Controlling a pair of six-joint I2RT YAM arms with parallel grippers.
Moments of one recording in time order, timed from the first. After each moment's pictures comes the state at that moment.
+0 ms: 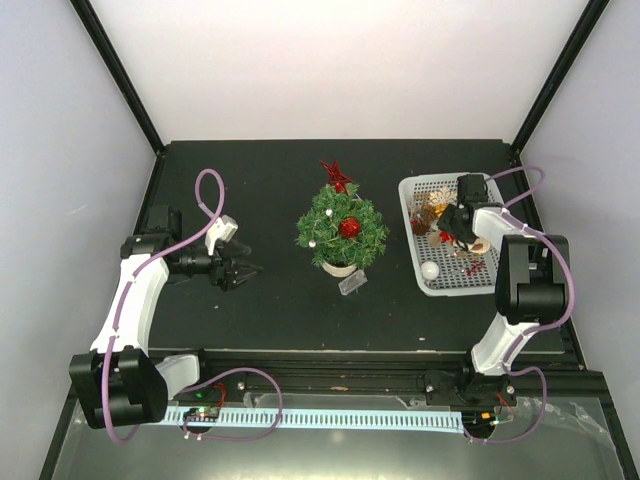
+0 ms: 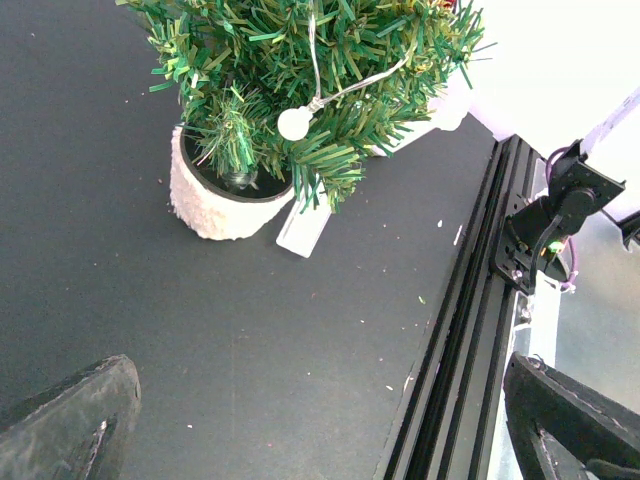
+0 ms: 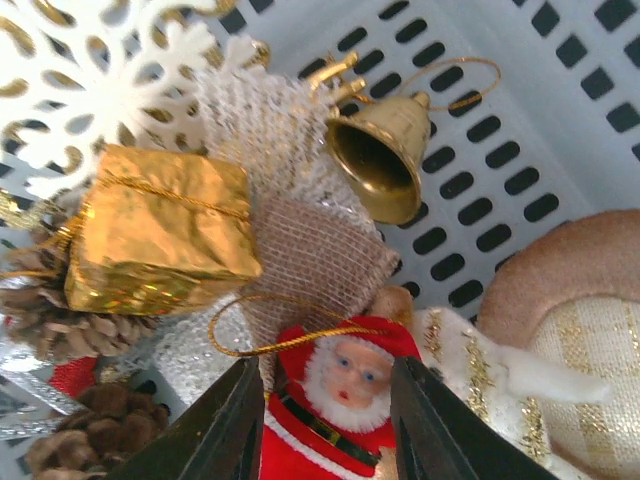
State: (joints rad) left arm 0.13 1.13 0.91 -1.04 1.12 0.71; right arm 0.00 1.76 1.09 -0.40 0.06 0.53
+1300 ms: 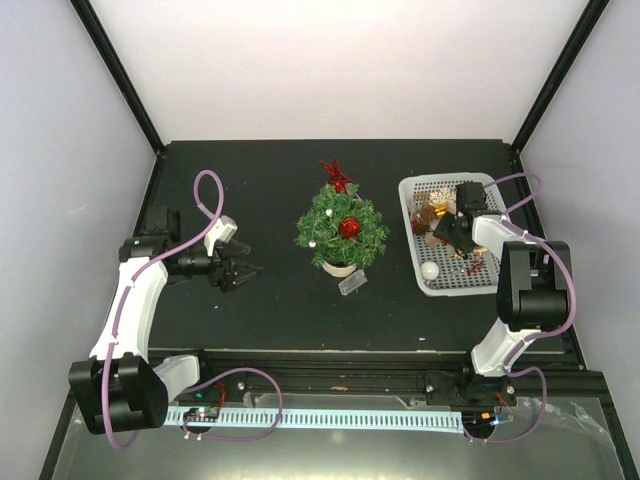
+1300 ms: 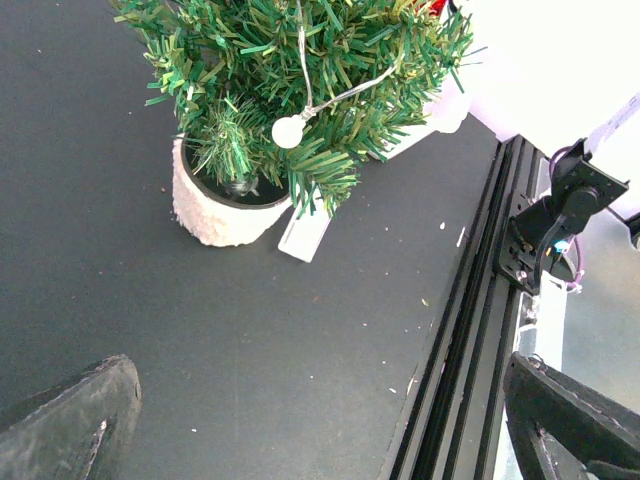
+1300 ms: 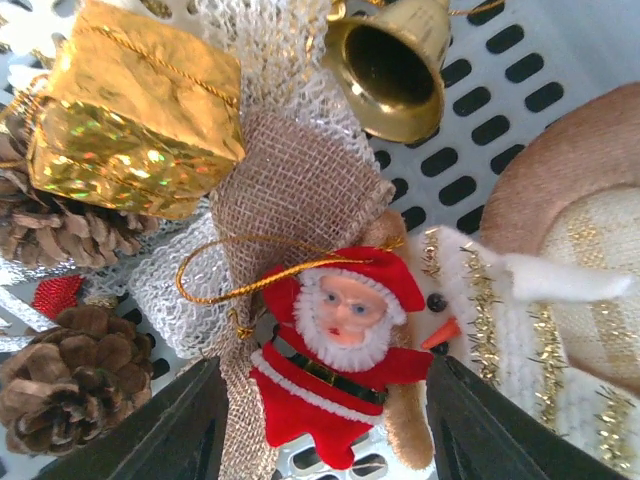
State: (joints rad) left arm 0.13 1.11 0.91 -1.04 1.11 0.70; right arm 0.01 1.71 1.00 -0.39 0.02 0.50
